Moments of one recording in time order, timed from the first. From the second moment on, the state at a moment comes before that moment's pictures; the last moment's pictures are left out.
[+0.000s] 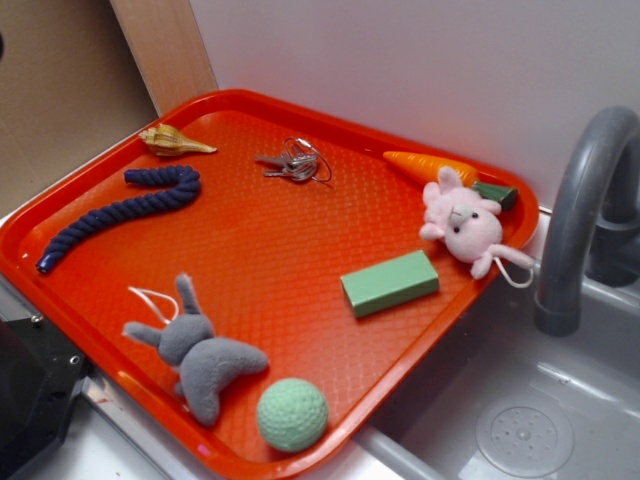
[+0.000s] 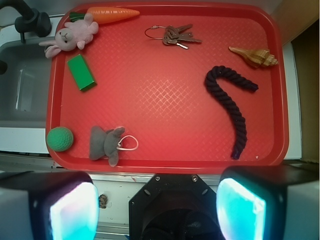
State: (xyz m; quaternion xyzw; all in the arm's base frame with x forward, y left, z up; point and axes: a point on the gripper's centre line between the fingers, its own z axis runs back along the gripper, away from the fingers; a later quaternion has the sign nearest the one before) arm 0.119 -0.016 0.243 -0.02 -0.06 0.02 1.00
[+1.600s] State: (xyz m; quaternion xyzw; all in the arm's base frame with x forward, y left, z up) arm 0.311 0.009 0.120 0.11 -0.04 -0.17 0.98
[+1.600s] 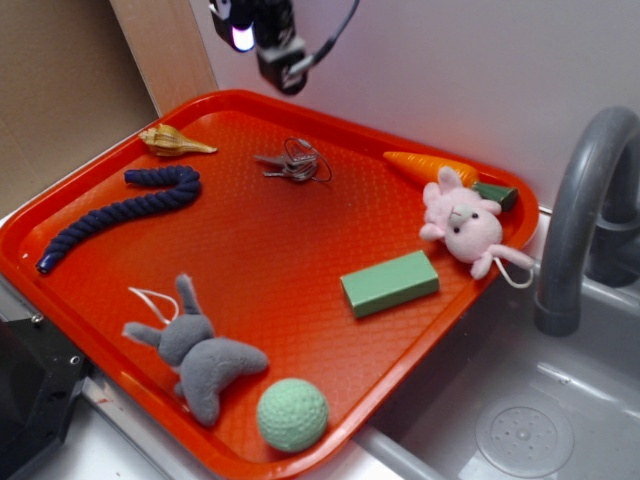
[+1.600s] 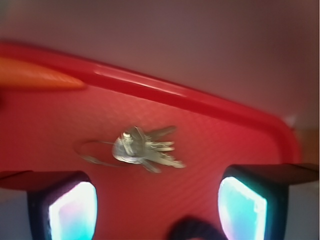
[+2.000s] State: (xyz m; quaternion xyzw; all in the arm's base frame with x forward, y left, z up) arm 0.288 -0.021 0.102 0.06 -0.13 -0.41 0.90
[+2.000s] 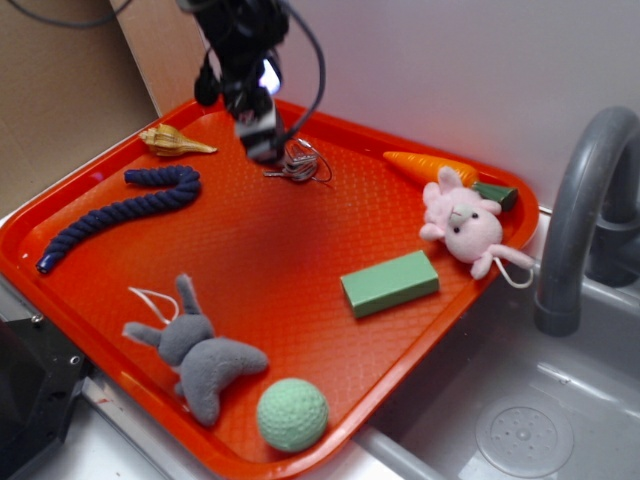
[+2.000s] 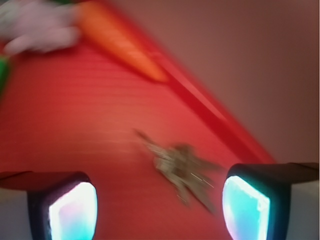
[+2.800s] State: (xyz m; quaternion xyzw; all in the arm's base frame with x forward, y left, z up) arm 0.315 -0.025 0.063 -0.02 -0.07 -0.62 0.78
